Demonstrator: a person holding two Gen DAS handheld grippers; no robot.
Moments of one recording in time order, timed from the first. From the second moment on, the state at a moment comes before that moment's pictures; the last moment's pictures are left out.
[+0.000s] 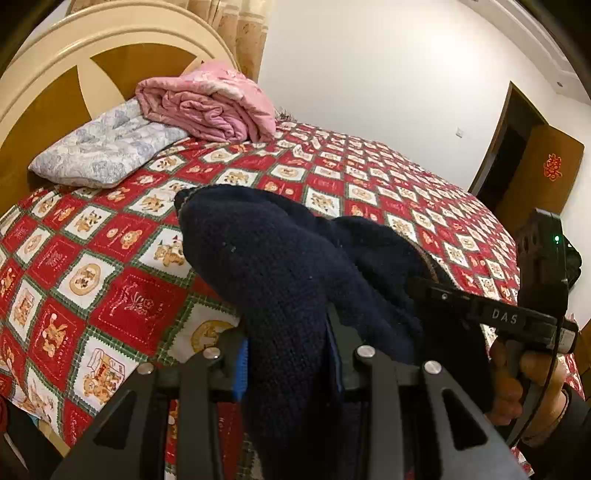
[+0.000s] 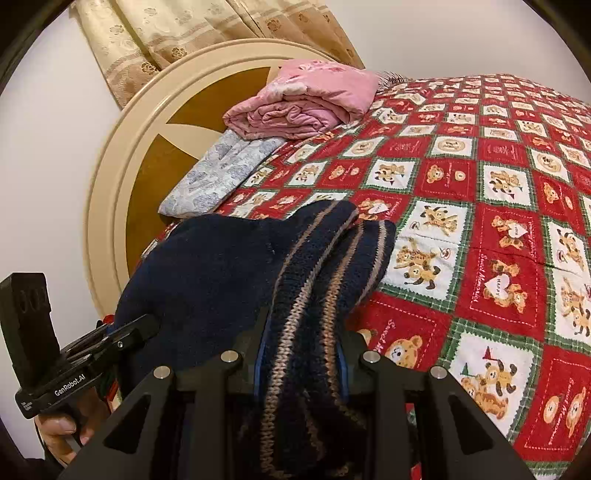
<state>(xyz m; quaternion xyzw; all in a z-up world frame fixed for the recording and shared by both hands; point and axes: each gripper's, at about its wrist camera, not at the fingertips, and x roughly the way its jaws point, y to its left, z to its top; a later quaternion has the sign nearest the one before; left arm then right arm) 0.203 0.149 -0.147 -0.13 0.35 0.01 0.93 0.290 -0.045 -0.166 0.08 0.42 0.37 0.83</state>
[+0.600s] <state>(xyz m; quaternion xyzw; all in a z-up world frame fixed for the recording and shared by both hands) 0.207 0.160 -0.196 -0.12 0.38 0.02 0.92 0.320 -0.050 -0.214 0.08 0.47 0.33 0.81</state>
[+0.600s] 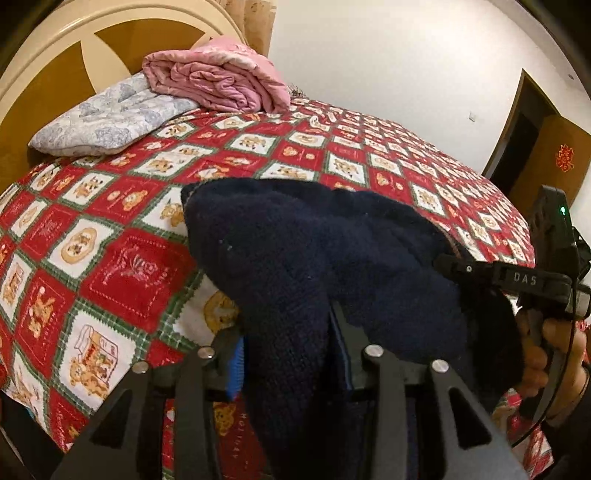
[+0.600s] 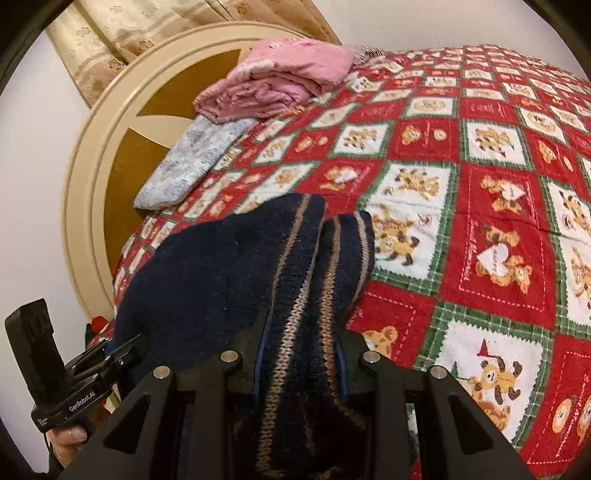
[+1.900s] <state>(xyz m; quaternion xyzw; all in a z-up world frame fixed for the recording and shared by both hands) 0.026 0.143 -0.073 -0.09 0.22 0.03 0.97 0.046 -0.100 -0.051 0.02 0.27 0.26 0.93</state>
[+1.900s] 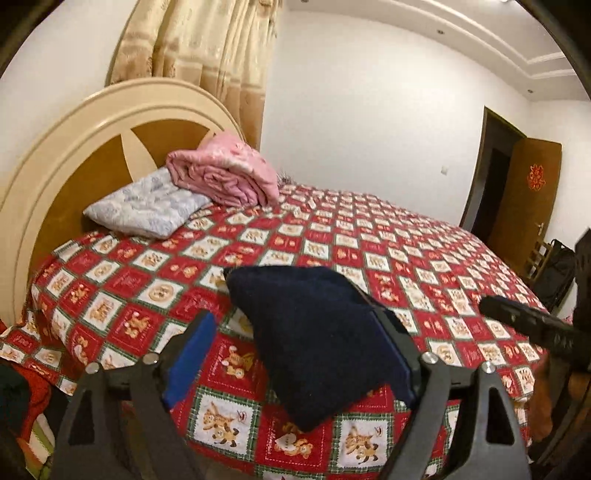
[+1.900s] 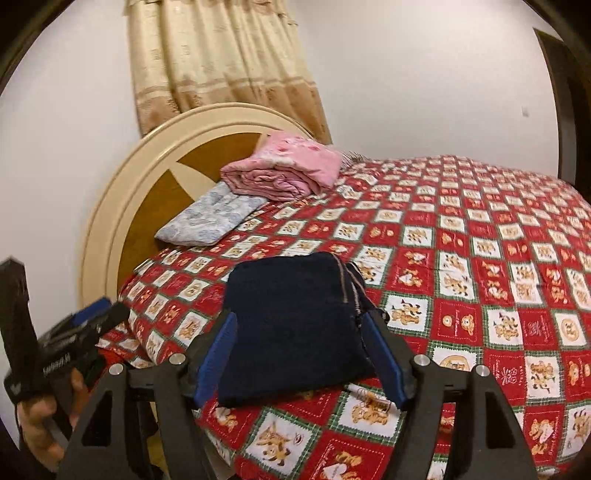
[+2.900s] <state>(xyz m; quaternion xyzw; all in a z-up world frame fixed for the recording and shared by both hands) 0.011 0.133 -0.060 -0.09 0.20 0.03 0.98 -0.004 -0.102 -0.031 -0.02 0.21 0.25 0.95</state>
